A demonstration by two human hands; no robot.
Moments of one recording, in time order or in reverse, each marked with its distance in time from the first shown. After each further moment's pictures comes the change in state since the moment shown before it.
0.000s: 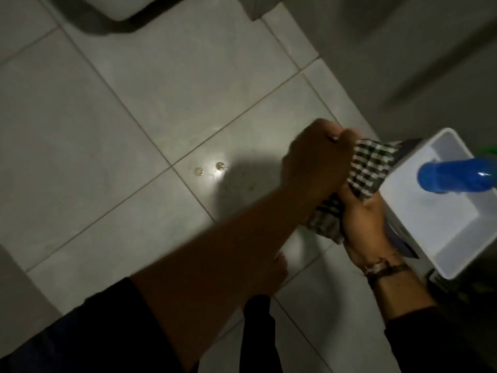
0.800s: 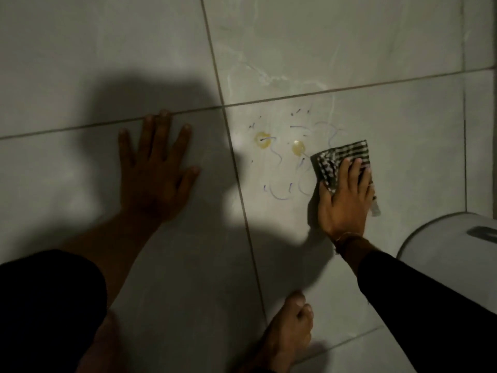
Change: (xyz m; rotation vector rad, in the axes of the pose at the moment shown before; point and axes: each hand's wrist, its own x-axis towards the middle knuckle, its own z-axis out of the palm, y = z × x) left_hand 0.101 -0.591 -0.166 0.966 0.572 0.050; right_hand 0.212 0.294 0.198 -1.461 -0.128 -0.509
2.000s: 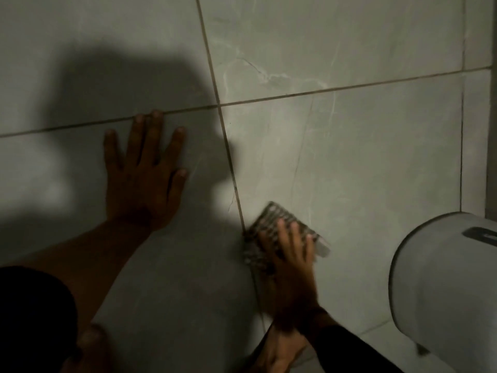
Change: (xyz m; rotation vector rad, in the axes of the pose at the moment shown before) left_hand -0.003 0.001 -0.005 -0.048 0.001 0.011; right_hand -0.135 -0.007 0.074 -0.187 -0.051 -0.512
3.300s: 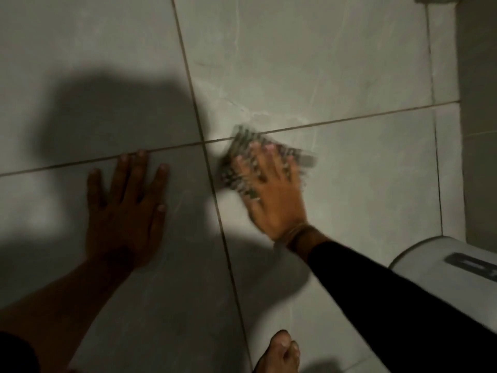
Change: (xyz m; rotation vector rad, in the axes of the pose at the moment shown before) left_hand -0.001 -0.003 0.005 0.012 0.033 0.005; right_hand 0.202 0.023 -0.093 -0.002 0.158 -0.194
